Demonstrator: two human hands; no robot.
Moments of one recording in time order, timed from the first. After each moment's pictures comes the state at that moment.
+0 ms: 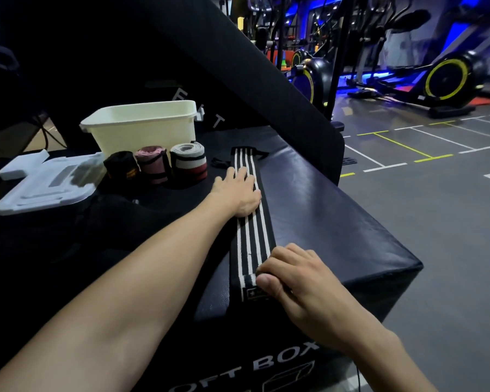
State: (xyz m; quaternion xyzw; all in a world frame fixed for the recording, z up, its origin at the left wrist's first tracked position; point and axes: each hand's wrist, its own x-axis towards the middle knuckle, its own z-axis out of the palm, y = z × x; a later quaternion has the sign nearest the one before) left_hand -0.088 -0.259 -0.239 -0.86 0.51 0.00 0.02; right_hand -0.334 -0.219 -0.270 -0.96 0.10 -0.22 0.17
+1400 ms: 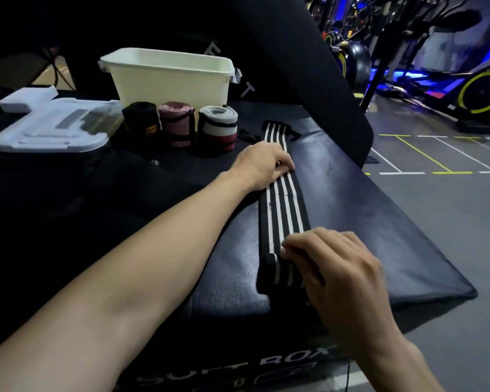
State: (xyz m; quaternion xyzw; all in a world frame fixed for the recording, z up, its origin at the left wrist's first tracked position) left_hand -0.038 -0.262 -0.262 -0.76 0.58 -0.04 -0.28; right_hand -0.303 -0.209 -0.269 -0.91 0.10 -0.41 0.02
